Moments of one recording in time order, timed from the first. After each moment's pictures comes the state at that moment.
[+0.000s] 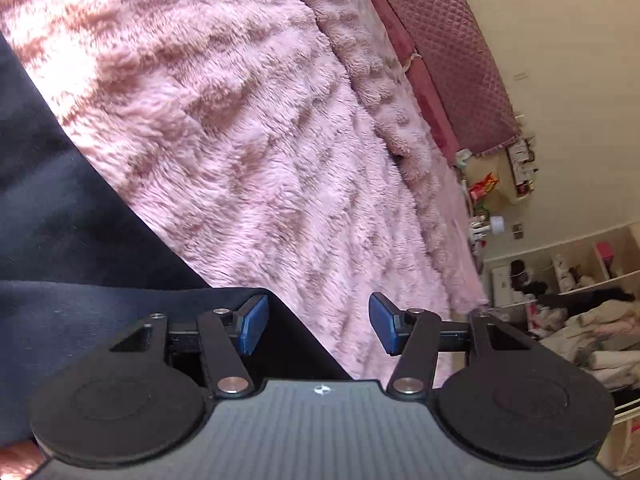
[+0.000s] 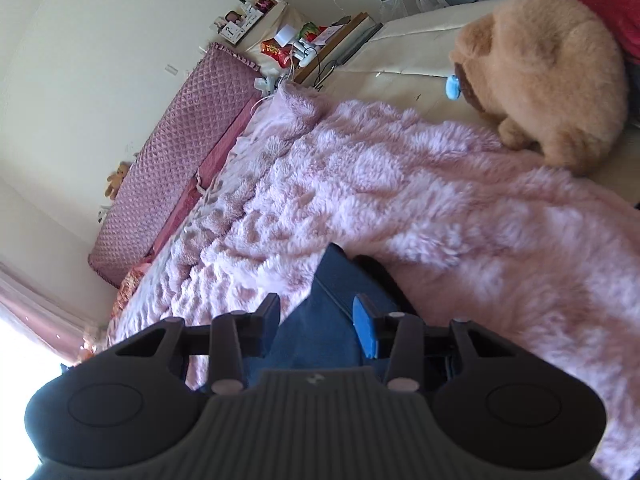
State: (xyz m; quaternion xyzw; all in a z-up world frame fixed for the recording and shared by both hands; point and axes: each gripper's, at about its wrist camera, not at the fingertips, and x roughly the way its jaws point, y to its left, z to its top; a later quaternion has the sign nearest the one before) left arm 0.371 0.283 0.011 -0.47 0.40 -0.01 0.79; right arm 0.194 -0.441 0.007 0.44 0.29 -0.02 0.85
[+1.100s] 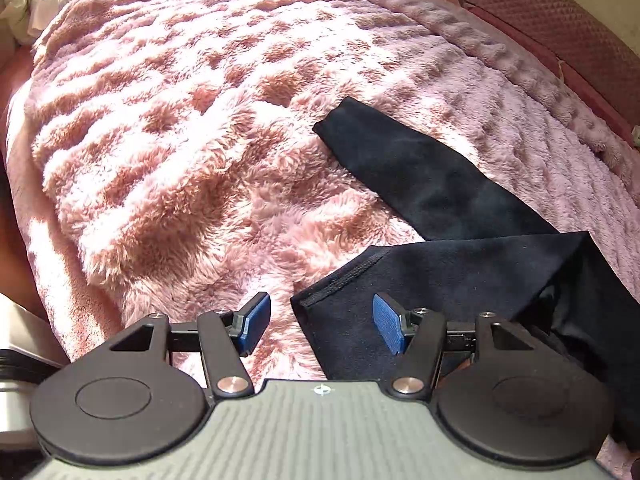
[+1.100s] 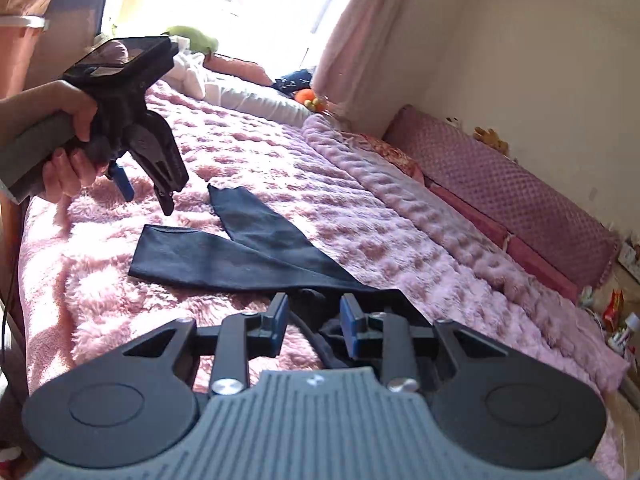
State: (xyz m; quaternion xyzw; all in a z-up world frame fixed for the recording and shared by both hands) left arm 0.112 0.393 0.028 -0.25 0.43 0.26 0.83; right arm 0.039 0.092 0.076 -0.25 0.12 0.36 0.89
